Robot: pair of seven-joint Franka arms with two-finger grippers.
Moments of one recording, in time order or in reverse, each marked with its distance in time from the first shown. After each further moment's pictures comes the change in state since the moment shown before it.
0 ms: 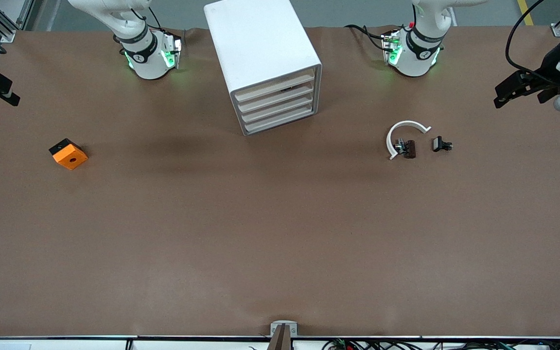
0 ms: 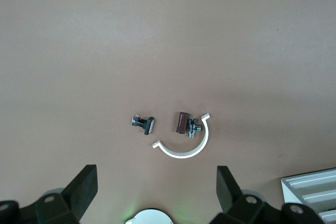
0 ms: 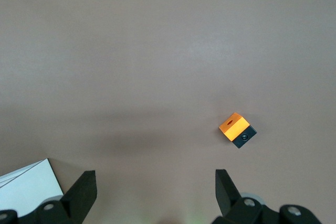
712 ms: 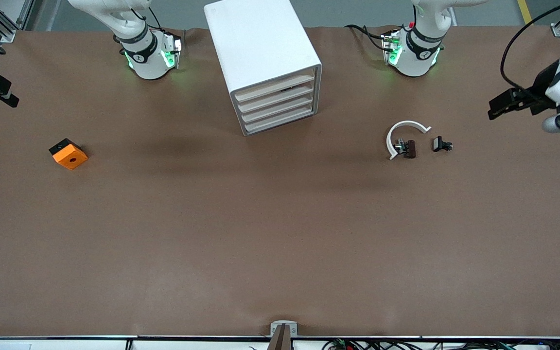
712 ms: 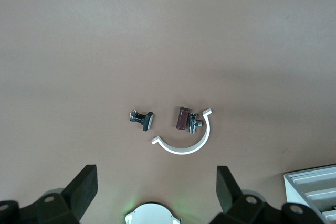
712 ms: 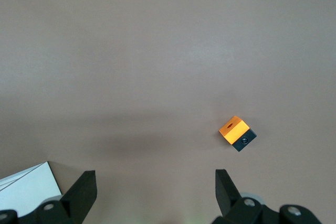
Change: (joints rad) left arm -0.003 0.128 -0.001 0.045 0.000 -0.022 0.000; right arm 0.000 0.000 0.001 0.000 0.000 0.013 0.000
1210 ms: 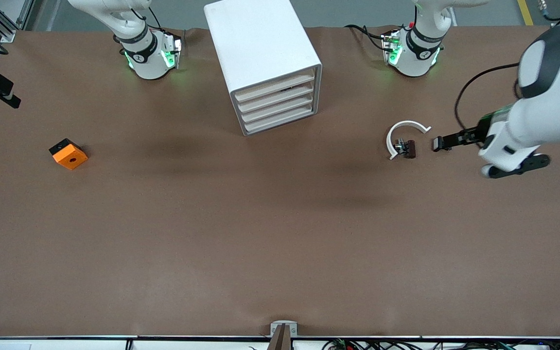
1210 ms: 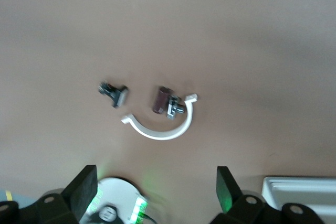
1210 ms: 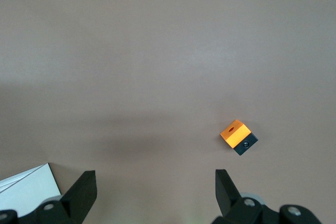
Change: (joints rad) left arm -0.096 0.212 -0.036 0.006 -0.028 -0.015 -0.345; right arm 0.003 0.000 0.011 0.002 0.000 0.012 0.000
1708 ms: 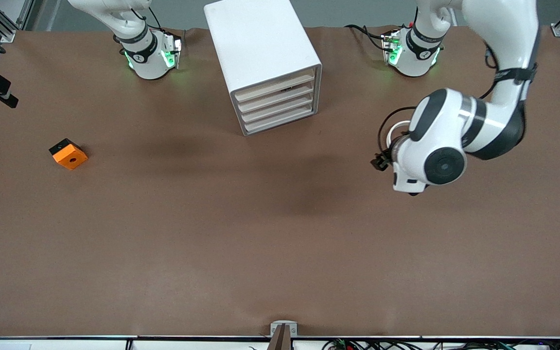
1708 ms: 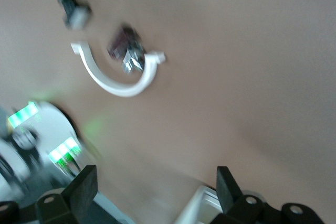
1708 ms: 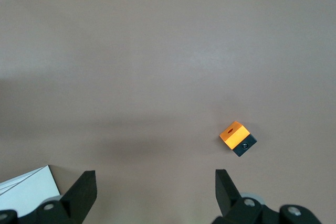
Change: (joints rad) left arm -0.206 0.259 -0.009 0.084 -0.127 0.015 -0.698; right arm -0.001 0.000 -0.005 0.006 0.000 0.000 0.001
